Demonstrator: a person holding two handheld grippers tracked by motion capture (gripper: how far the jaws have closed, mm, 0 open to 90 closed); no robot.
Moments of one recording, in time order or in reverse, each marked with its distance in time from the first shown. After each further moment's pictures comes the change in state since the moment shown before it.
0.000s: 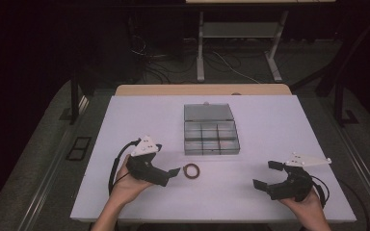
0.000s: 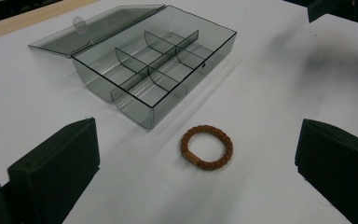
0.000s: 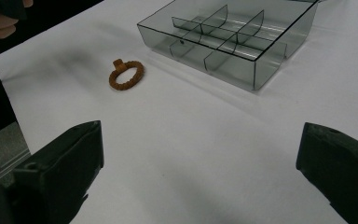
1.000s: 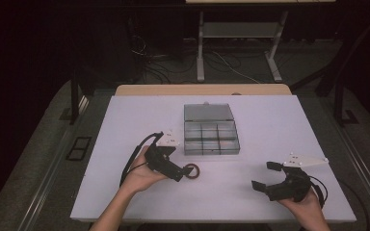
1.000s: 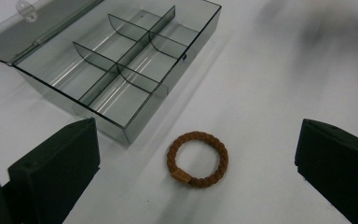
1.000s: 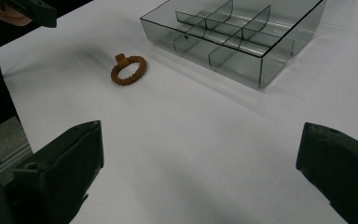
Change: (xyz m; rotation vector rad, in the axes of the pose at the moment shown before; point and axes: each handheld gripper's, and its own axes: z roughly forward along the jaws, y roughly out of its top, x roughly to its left) left arm -0.001 0.023 0.042 0.154 -0.085 0.100; right arm 0.002 0.000 0.004 0.016 0.004 -0.022
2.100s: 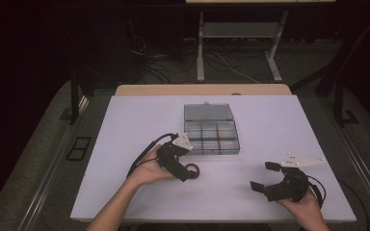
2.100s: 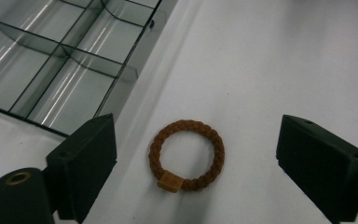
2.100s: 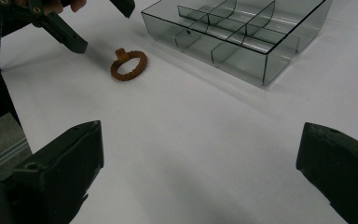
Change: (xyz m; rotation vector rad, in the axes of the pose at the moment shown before) left arm 0.005 0.008 0.039 0.167 -0.139 0.101; right arm 0.001 0.000 0.004 0.017 0.001 -0.011
